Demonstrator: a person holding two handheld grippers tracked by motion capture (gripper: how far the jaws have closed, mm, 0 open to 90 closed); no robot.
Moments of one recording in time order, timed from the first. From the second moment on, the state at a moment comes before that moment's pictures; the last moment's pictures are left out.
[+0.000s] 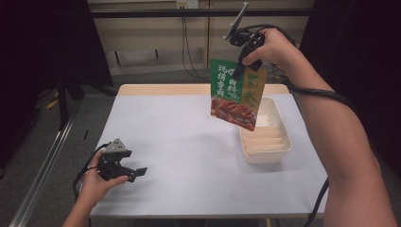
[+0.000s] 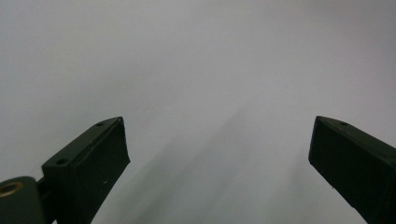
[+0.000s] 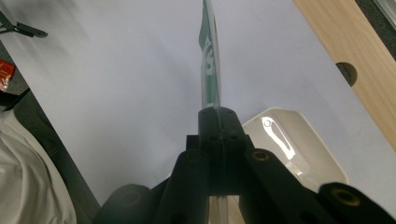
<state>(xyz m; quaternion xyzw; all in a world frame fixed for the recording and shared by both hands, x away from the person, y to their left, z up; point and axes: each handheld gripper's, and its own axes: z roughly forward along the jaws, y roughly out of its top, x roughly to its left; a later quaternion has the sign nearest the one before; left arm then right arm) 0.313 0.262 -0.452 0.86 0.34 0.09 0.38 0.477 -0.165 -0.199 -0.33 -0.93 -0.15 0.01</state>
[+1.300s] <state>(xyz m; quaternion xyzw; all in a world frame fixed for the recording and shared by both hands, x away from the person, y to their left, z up) 0.314 0.260 -0.449 0.85 0.34 0.09 0.38 0.498 -0.237 -0.209 -0.35 -0.93 -0.14 -0.02</state>
